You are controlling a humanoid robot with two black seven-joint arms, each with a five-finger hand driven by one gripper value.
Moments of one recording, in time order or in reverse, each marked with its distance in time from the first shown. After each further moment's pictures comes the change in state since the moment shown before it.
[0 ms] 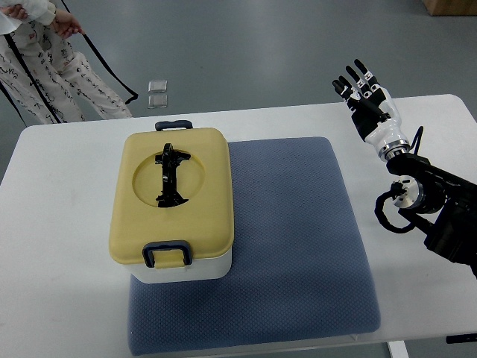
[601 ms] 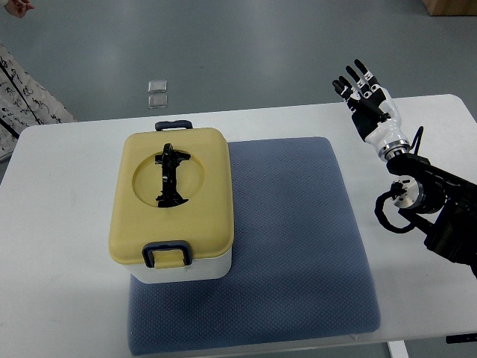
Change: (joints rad) left arm -0.005 0.000 -0.002 0.004 -0.001 0.002 0.000; right arm 0.000 0.000 0.000 0.000 0.000 0.000 0.000
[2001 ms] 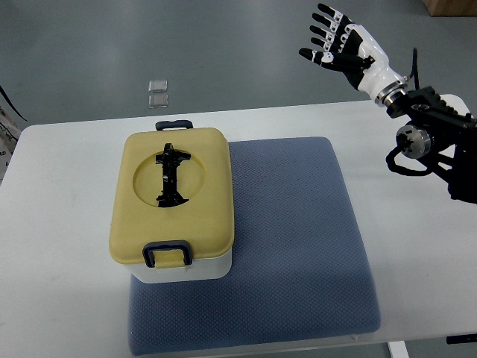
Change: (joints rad) left arm 0.000 0.000 -0.001 -0.001 0.001 0.000 0.000; right arm 0.427 -0.123 -0.457 0.043 -0.252 -0.021 0.000
